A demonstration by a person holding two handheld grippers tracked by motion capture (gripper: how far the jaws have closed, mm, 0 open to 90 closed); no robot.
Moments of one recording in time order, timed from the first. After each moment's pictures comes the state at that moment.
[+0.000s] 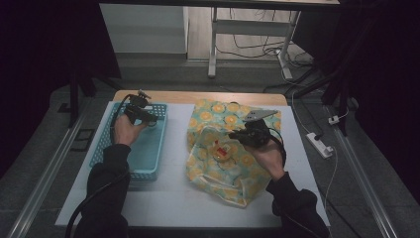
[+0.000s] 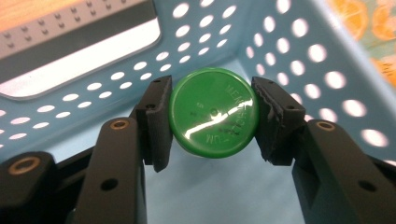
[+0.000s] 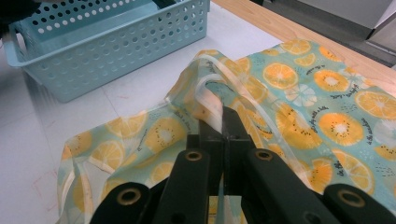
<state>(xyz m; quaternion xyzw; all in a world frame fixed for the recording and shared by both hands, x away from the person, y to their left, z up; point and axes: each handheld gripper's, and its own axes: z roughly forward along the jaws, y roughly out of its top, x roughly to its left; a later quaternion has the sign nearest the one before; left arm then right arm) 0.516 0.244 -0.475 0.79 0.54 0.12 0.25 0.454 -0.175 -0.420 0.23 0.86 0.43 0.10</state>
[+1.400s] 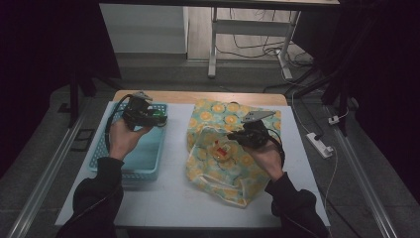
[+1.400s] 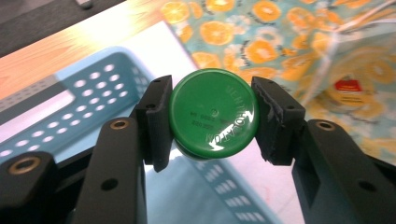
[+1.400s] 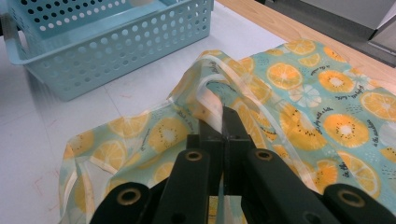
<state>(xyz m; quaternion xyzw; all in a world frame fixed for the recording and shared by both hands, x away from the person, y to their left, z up) 0.444 0.209 -0.414 0.81 0.43 0.14 0.37 0.452 -0.171 -0.421 0.23 0.87 0.43 0.10</state>
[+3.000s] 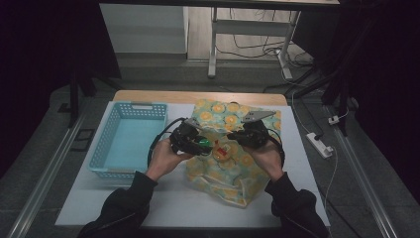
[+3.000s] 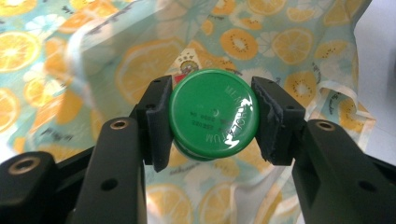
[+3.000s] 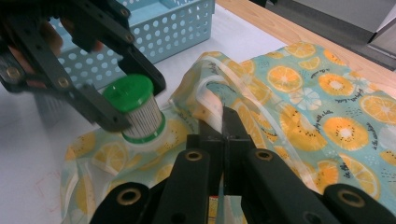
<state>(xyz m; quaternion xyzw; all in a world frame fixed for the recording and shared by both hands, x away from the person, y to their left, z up) 0.424 0.070 -0.446 0.88 0.28 0.04 0.37 0.451 -0.171 -0.420 0.22 0.86 0.44 0.10</state>
